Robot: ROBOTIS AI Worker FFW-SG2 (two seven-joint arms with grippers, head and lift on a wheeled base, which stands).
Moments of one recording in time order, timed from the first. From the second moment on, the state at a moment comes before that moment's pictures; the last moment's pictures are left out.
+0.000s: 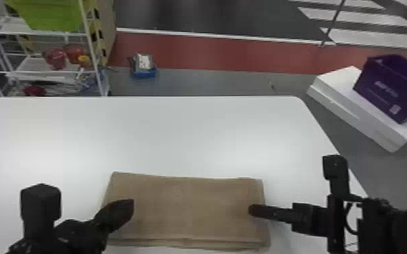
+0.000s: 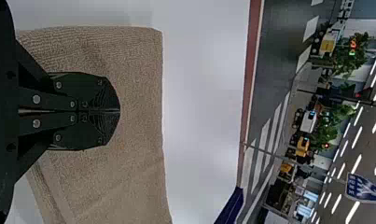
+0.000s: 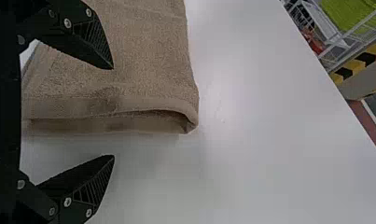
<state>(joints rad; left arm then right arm) 0.51 0.00 0.02 -2.27 0.00 0.74 -0.52 0.16 -0.13 -0.32 -2.17 -0.45 1.55 0.34</state>
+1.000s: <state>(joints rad) 0.50 0.02 0.03 -2.26 -0.02 0.79 -0.53 0.04 -0.13 -0.23 -2.03 -0.44 1.57 0.43</state>
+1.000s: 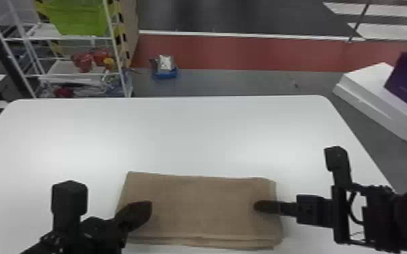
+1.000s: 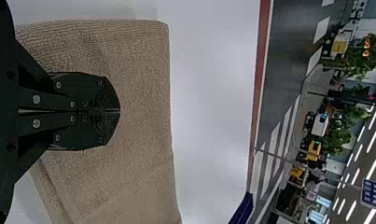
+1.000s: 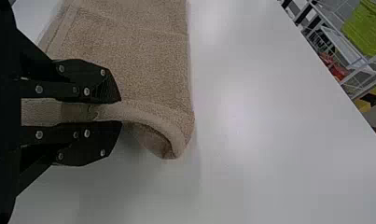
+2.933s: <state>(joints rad) 0.46 0.01 0.00 -2.22 0.00 0.90 -0.60 -0.04 -0.04 -0.15 -2.09 -0.88 1.57 0.35</state>
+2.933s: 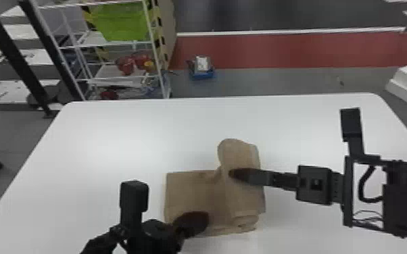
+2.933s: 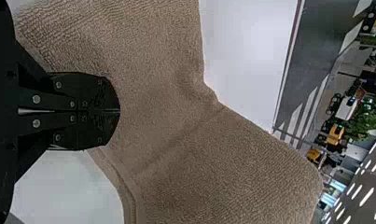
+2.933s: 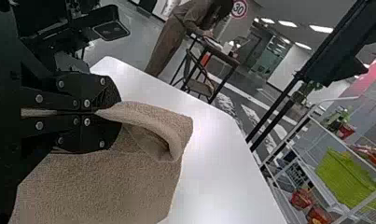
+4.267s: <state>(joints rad) 0.41 0.01 0.10 -2.12 0.03 0.87 -0.64 -0.01 -0.04 -0.09 -2.10 -0.85 1.47 0.29</state>
